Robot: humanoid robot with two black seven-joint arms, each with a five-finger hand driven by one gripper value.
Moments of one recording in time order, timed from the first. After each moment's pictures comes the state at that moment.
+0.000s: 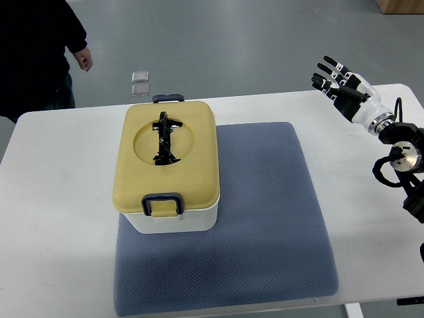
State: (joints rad) left arm 0.01 0.00 -0.04 -0.16 0.02 0.02 0.05; right arm 0.68 -0.23 1.21 0.58 -0.58 0.41 0.15
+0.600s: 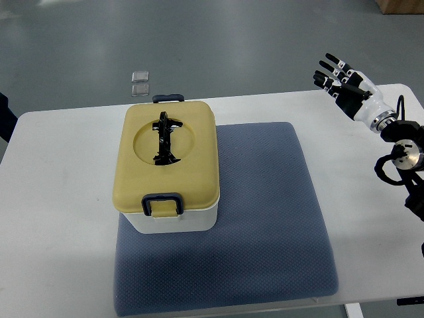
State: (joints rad) left arm 0.01 0.00 -0.04 -0.16 0.02 0.02 0.05; right arm 0.69 -0.24 1.21 0.58 -0.58 0.42 0.15
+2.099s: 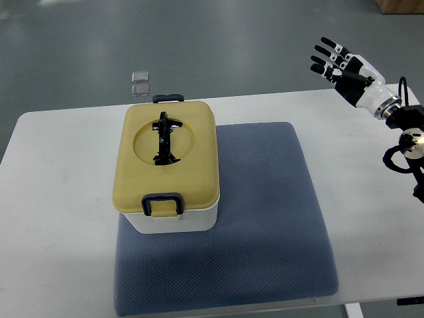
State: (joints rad) left arm 0.01 0.00 -0.04 -0.16 0.02 0.02 0.05; right arm 0.75 -0.29 1.15 0.58 -0.60 0.51 0.18
